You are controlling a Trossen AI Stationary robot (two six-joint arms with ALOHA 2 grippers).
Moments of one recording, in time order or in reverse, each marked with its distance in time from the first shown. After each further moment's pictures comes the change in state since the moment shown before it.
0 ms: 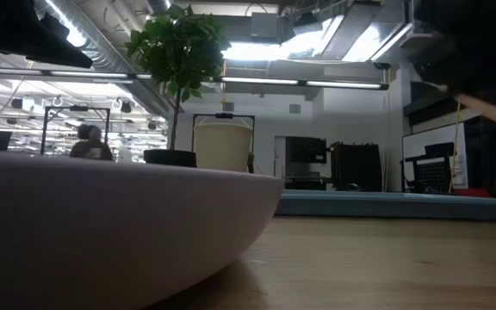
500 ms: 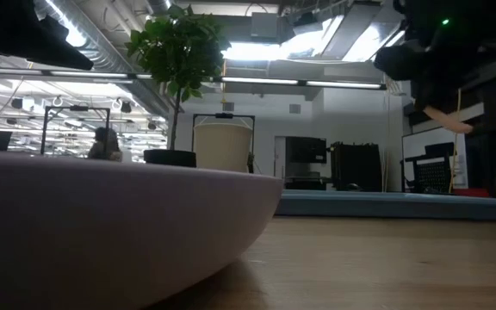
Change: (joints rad) left arm 0.000 0.000 0.000 -0.019 -0.018 0.001; right arm -0.364 -0.110 -0.086 0.019 0.062 -0.311
